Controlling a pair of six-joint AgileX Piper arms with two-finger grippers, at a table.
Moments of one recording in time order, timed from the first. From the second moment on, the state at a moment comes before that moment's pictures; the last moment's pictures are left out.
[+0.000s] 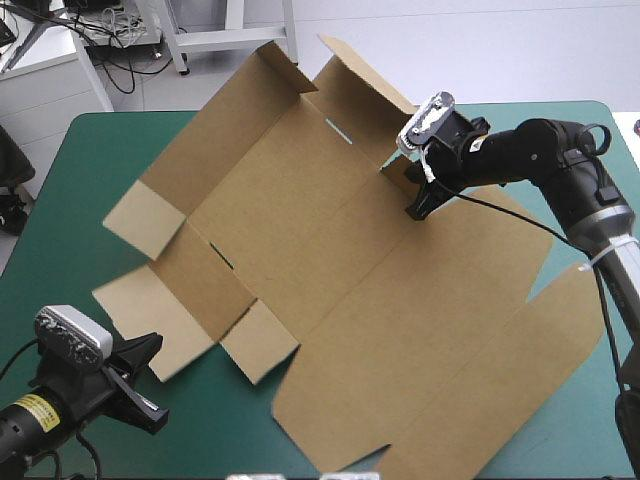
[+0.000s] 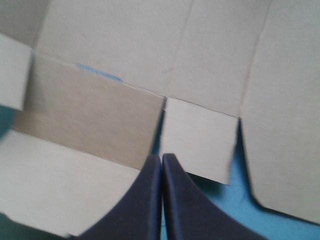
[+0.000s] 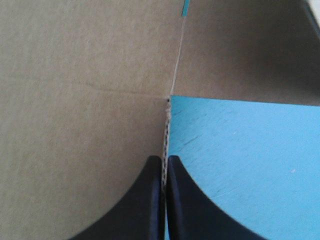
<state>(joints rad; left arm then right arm) -0.40 0.44 -0.71 -0.18 0.88 0.17 0.28 1.55 -1.62 0.41 0.96 -0.87</state>
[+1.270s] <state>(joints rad) -0.40 0.44 -0.75 -0.17 0.66 0.17 0.42 1.86 -1.71 0.74 0.79 -1.83</state>
